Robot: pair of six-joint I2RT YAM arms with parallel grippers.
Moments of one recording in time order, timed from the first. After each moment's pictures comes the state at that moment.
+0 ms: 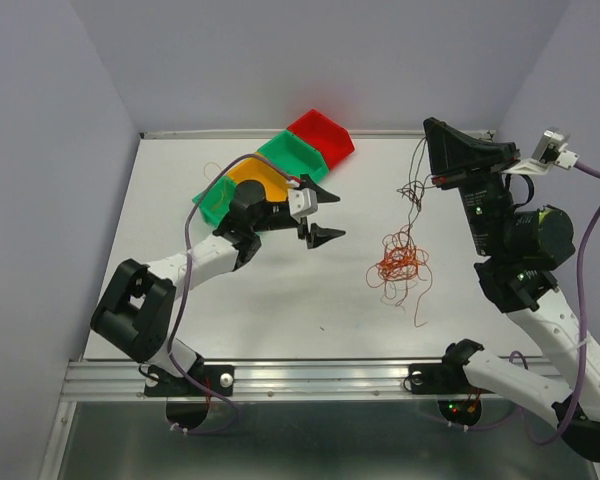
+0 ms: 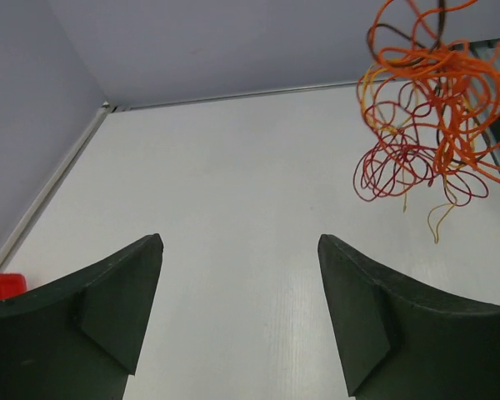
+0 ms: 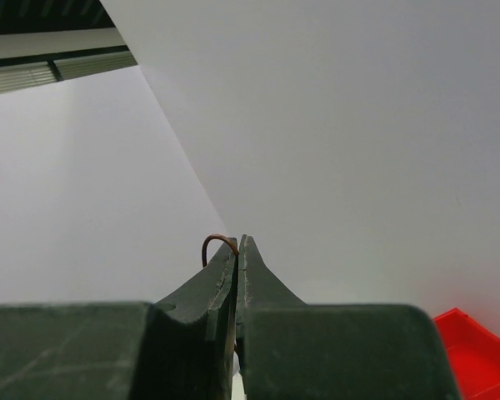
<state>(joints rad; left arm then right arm) -0.58 1.51 0.87 0.69 0.87 0.17 0.61 0.85 1.13 0.40 0.16 0.43</state>
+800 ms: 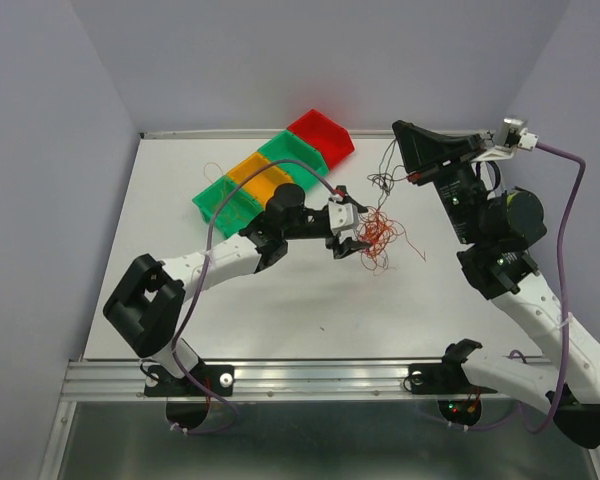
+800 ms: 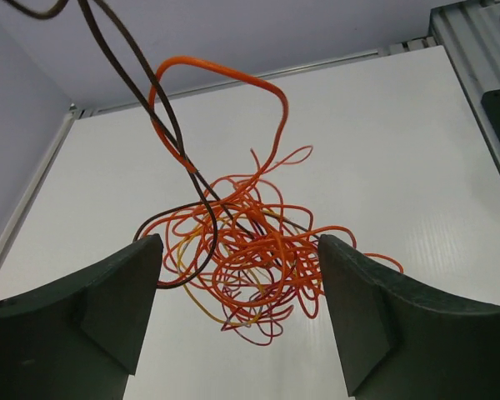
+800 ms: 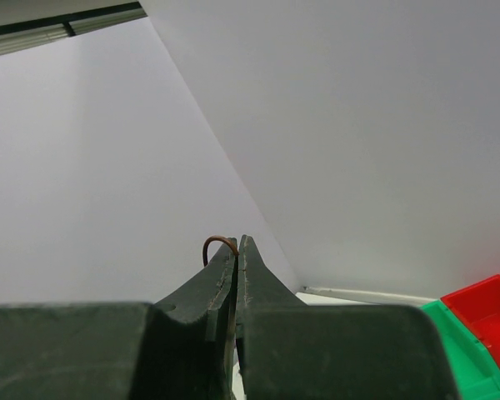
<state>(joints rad) -0.79 1.55 1.01 0.46 0.71 0.34 0.61 0.95 1.13 0.40 0.07 0.51</state>
